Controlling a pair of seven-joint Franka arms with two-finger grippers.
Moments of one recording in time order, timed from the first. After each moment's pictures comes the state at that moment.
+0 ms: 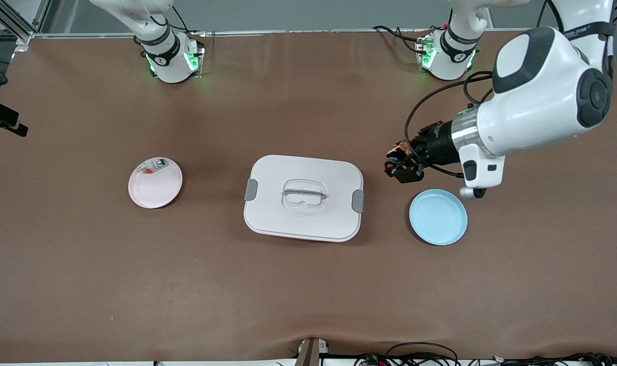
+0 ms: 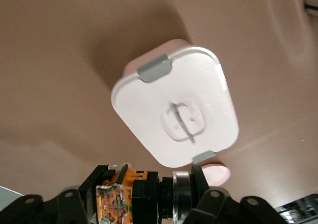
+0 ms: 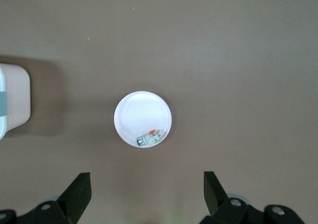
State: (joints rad) left arm -0.08 0.29 -0.33 -1.44 -0.43 1.79 -1.32; right arm -0.15 0.03 0.00 -1.48 0.07 1.45 -0.14
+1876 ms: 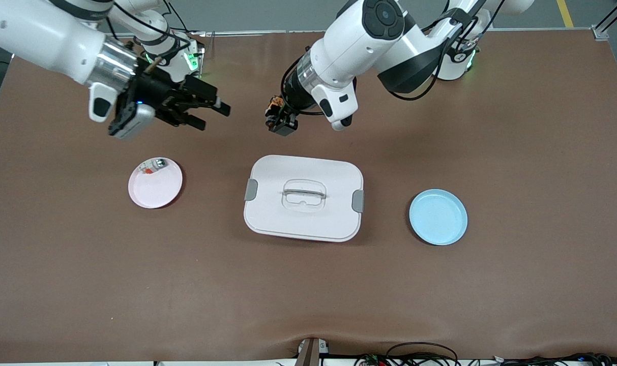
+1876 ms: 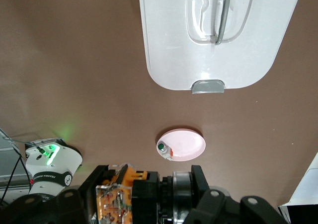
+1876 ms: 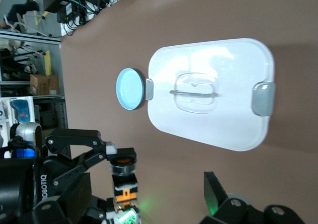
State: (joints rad) left arm -0.46 0.36 -0.41 -1.44 -0.34 2.12 -2.11; right arm 0.36 -0.11 0.05 -1.93 0.78 2.10 0.18
